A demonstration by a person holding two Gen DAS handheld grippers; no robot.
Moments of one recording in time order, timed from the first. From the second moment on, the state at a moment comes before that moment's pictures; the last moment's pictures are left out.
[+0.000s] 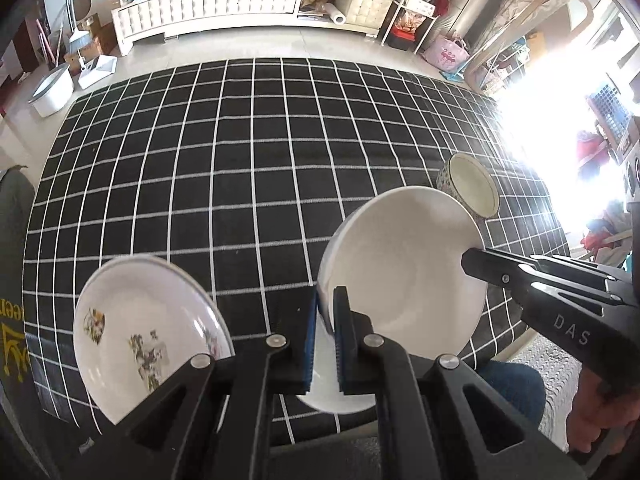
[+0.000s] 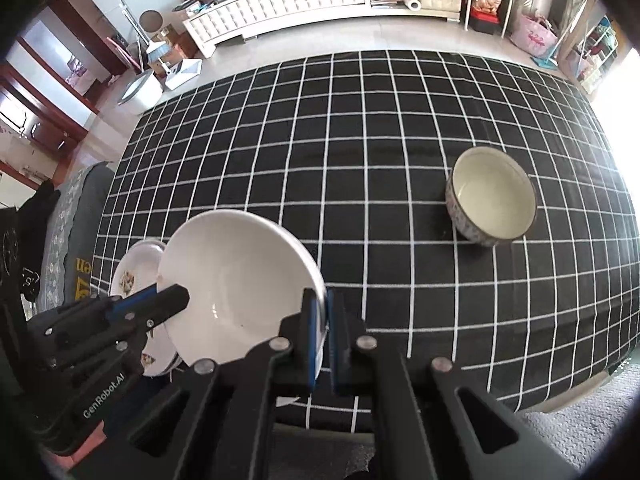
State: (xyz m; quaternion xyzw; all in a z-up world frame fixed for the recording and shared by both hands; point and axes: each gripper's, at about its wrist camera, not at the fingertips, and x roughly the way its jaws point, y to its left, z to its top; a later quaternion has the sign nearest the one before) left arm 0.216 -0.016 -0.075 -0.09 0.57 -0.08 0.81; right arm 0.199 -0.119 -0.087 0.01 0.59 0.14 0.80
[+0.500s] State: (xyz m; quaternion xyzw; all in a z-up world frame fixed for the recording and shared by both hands) left arm 0.180 -0.002 -0.109 -0.08 0.60 -0.07 0.79; right arm 0.175 -0.103 -0.125 0.01 0.62 0.14 0.77
